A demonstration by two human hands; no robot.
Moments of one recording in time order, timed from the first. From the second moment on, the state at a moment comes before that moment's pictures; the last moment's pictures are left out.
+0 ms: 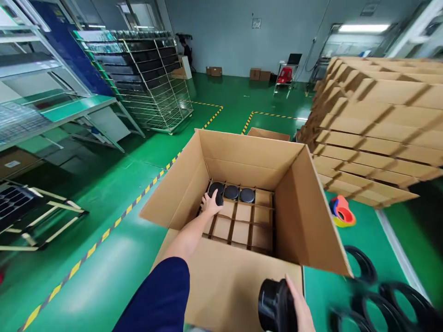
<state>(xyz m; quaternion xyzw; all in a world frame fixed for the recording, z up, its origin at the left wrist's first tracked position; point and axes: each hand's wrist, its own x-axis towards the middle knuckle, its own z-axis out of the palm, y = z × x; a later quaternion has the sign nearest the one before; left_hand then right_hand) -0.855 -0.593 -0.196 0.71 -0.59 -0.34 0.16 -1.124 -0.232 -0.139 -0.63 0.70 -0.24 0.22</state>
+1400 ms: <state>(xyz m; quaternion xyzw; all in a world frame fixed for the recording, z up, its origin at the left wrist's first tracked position) -0.827 -0.688 -0.474 0.58 -0.81 -0.06 0.06 -1.205 -0.690 -0.441 -0.57 0.80 0.15 0.07</state>
